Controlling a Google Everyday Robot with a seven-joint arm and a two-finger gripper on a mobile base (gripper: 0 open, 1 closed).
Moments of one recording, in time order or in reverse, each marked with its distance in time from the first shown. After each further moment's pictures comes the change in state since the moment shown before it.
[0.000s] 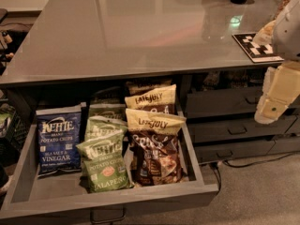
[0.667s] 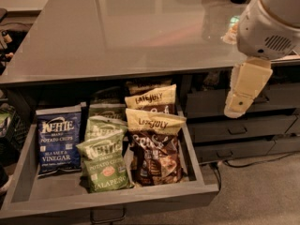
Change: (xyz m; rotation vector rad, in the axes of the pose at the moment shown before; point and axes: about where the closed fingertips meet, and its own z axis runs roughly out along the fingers) arm -0.046 -0.002 0.017 -0.030 -0.040 -0.048
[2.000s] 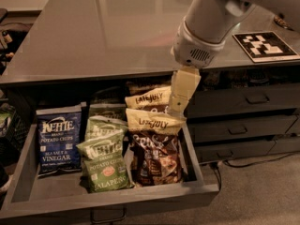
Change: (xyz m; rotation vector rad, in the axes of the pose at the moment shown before) arm -0.091 -0.011 0.081 -0.098 -0.085 -0.068
